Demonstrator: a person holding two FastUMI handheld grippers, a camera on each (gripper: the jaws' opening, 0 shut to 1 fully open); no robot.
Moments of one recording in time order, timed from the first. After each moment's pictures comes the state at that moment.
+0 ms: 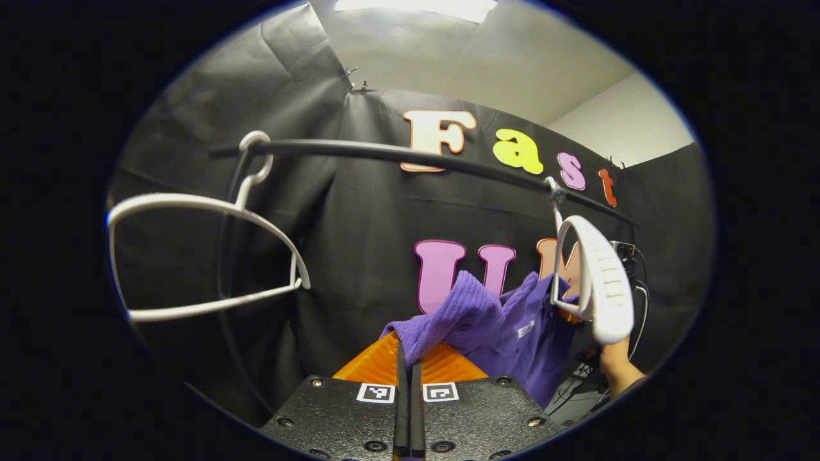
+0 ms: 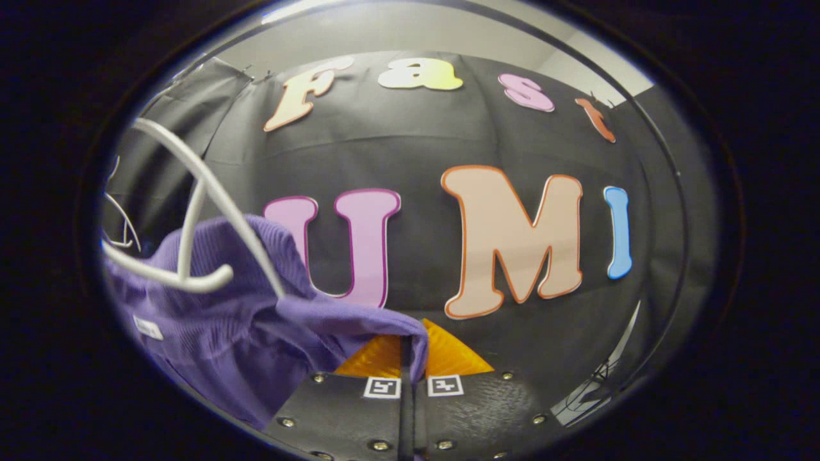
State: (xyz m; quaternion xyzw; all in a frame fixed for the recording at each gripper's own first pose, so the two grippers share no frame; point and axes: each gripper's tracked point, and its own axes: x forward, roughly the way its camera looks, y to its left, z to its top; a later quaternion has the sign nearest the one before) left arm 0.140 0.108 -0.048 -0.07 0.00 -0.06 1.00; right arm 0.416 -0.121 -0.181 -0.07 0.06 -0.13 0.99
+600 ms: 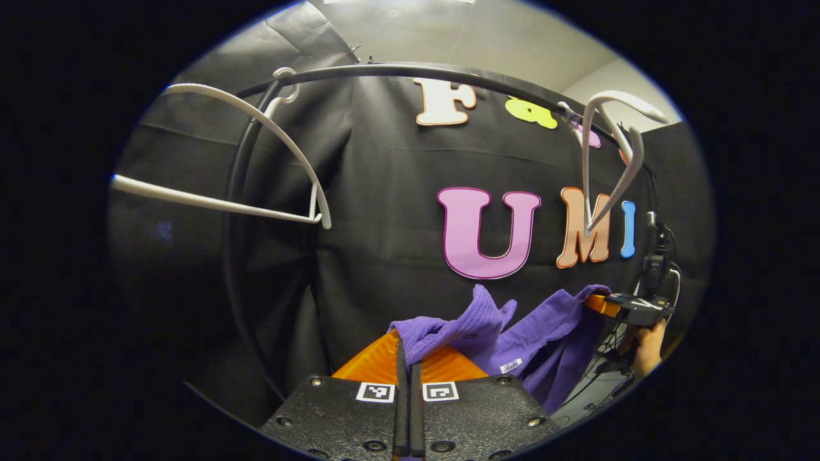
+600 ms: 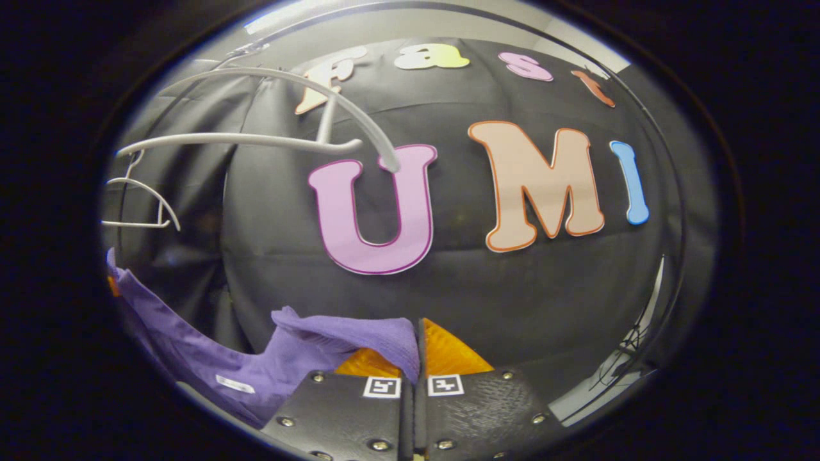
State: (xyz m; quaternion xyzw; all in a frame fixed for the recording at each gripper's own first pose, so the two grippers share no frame) left arm 0.132 0.133 -0.142 -0.03 0.05 0.00 1.00; right arm 0.345 -0.043 -0.255 -0.01 0.10 -0.07 0.99
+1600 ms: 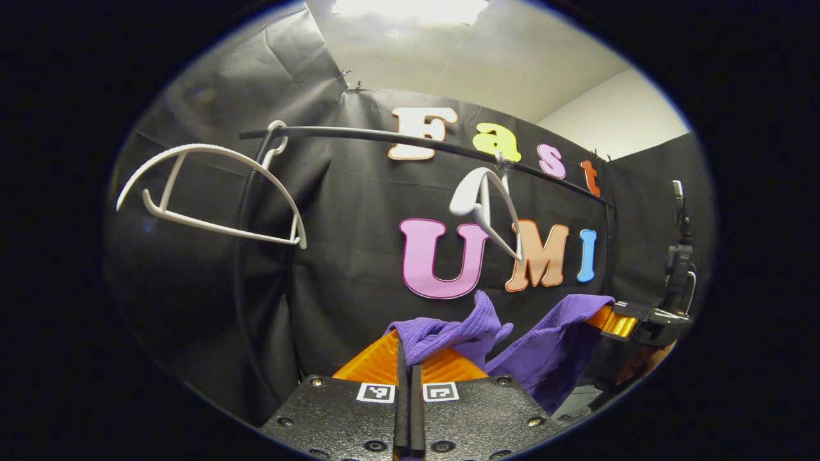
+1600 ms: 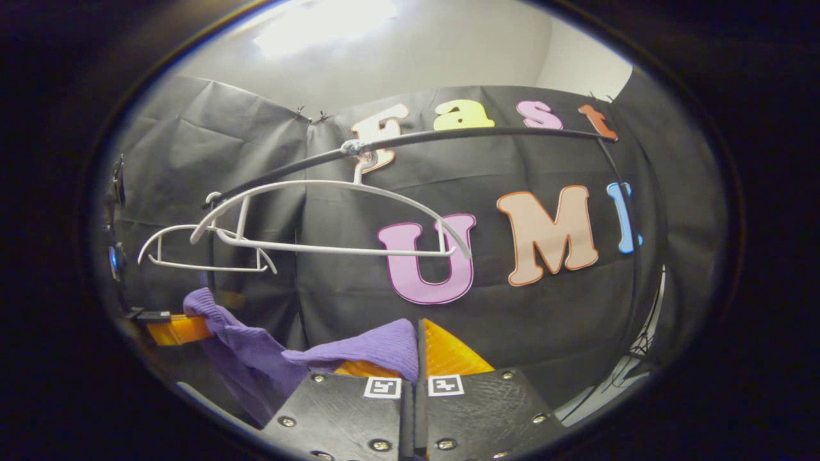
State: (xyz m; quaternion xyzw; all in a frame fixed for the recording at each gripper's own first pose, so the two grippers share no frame) left arm 0.056 0.056 -0.093 -0.06 -0.01 -0.07 1.00; right arm 0.181 0.055 -0.141 0.00 0.02 -0.03 1.00
